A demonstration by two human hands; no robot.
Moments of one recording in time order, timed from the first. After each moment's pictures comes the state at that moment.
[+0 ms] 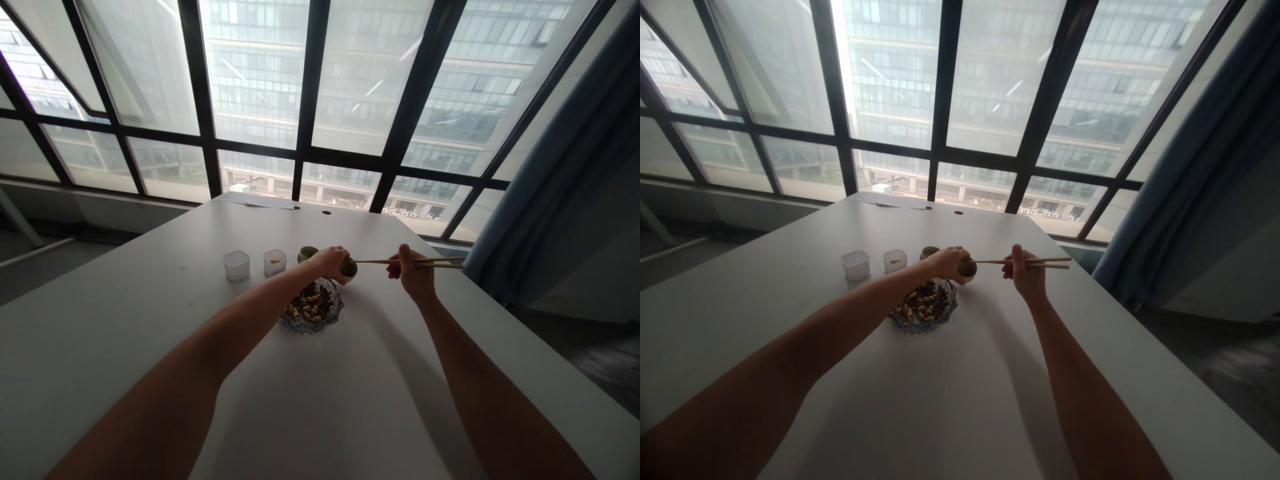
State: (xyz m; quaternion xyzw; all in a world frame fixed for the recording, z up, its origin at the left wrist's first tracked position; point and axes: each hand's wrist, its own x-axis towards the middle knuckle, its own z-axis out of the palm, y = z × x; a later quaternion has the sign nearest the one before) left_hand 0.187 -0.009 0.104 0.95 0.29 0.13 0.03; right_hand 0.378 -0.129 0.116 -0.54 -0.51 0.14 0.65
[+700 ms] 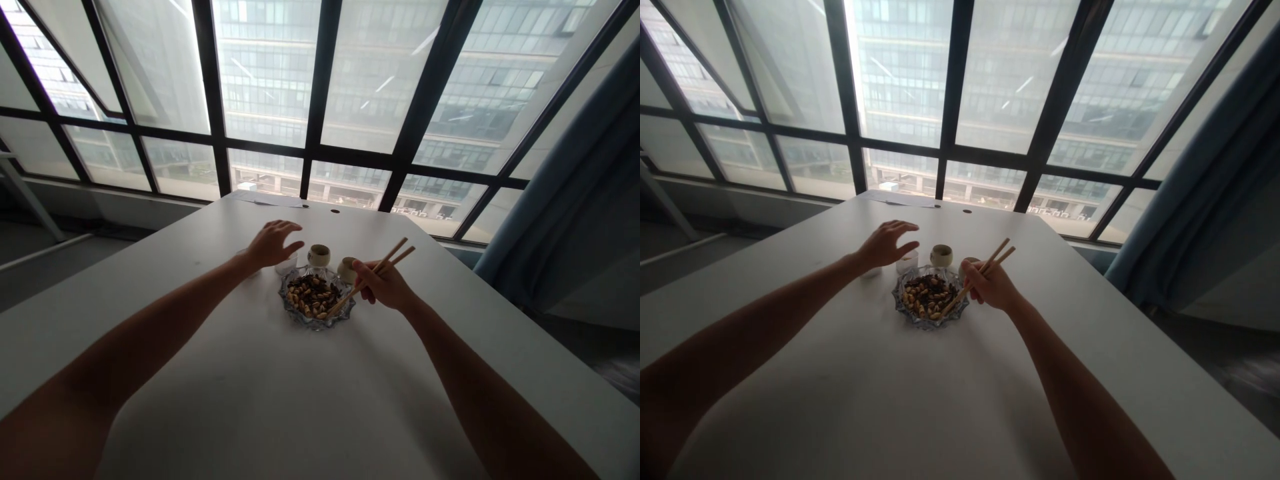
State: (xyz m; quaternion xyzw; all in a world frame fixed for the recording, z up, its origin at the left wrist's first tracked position) left_hand 0.025 -0.036 0.135 0.88 0.37 0.31 -0.05; right_hand 0.290 -0.158 0.137 -0.49 -0.68 0.33 0.44
